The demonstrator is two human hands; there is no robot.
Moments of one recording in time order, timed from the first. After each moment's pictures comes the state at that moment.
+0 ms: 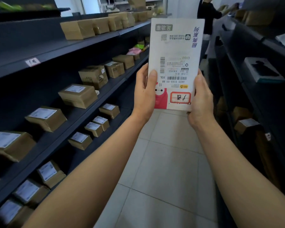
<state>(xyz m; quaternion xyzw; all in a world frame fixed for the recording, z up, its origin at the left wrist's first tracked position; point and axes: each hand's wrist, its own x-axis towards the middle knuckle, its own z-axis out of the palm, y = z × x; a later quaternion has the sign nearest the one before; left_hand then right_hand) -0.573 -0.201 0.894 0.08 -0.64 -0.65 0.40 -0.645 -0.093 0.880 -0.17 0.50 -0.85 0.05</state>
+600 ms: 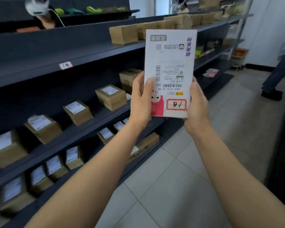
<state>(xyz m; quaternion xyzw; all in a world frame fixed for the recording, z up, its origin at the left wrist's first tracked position) -0.673 -0.264 0.903 0.23 -0.61 -0.54 0.53 -0.793 -0.204 0.881 -0.28 0.44 -0.81 0.28</state>
